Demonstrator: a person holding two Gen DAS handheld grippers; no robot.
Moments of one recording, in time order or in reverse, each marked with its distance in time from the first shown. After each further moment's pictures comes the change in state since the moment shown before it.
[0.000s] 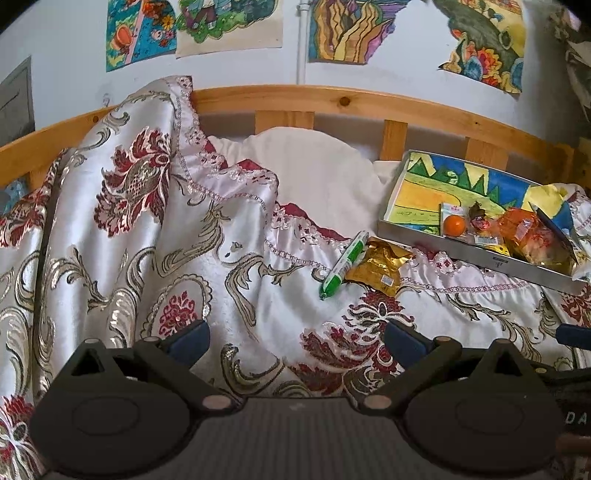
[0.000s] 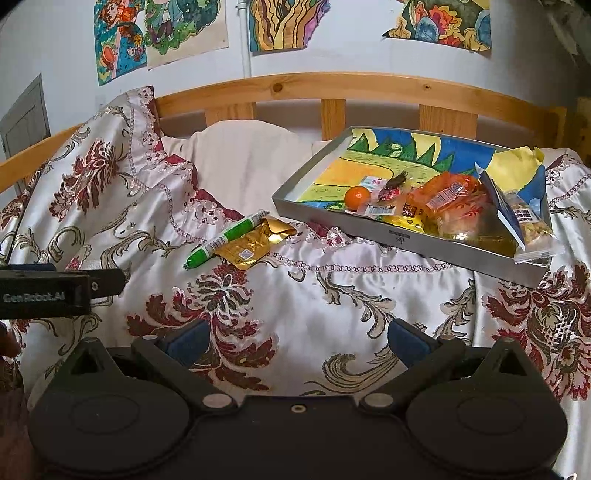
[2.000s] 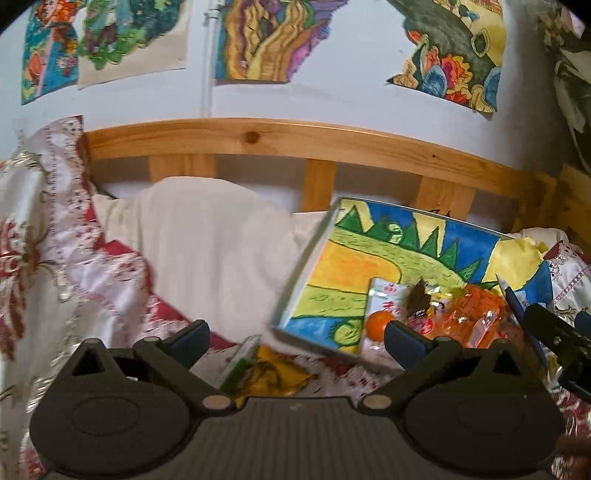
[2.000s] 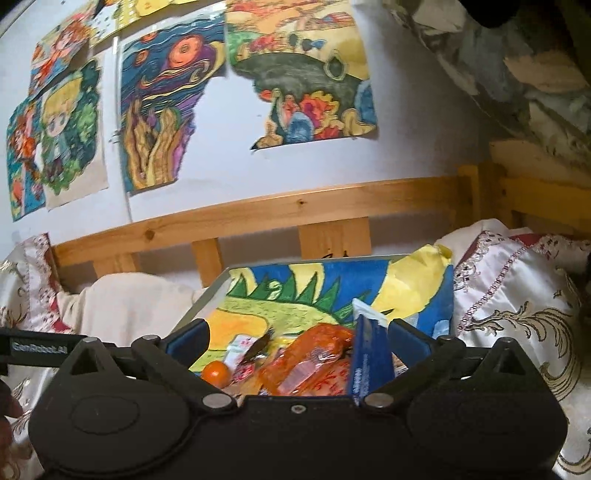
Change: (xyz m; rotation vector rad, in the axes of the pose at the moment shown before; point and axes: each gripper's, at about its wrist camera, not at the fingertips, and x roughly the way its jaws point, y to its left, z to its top) left arm 0.082 -0.095 0.112 0.033 -0.023 -0.119; right arm 0.024 -0.123 0.084 0.182 -0.354 -0.179
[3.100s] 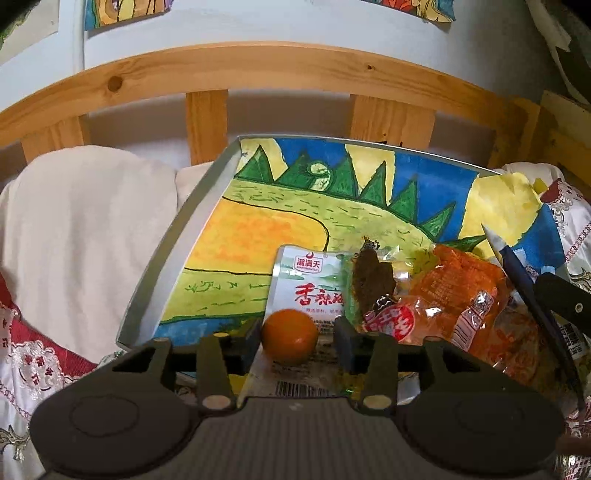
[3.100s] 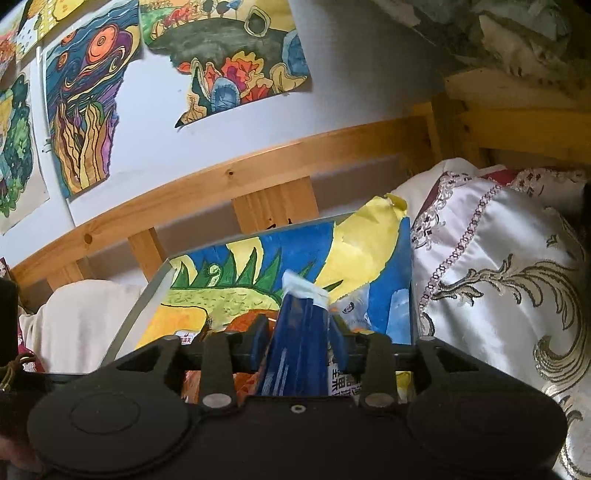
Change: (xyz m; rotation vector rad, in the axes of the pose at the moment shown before) left arm 0.125 -0.090 -0.005 0.123 0.129 -0.125; right arm 0.054 -0.062 -0.009 0.153 0.087 -0.073
